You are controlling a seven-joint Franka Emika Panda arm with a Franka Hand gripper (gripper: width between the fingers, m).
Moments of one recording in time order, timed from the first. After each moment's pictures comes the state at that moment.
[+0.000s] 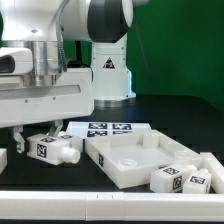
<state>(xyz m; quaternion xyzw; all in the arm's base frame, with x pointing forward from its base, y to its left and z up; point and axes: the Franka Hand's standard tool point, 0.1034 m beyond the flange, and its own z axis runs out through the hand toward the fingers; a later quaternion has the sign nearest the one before) 0.559 -0.146 0.050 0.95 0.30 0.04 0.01</state>
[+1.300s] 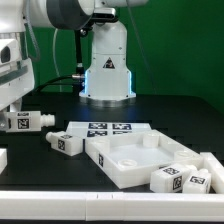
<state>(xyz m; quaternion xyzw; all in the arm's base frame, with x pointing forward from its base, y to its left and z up) 0.461 -0.210 0.057 0.76 0.65 0.00 -0.02</state>
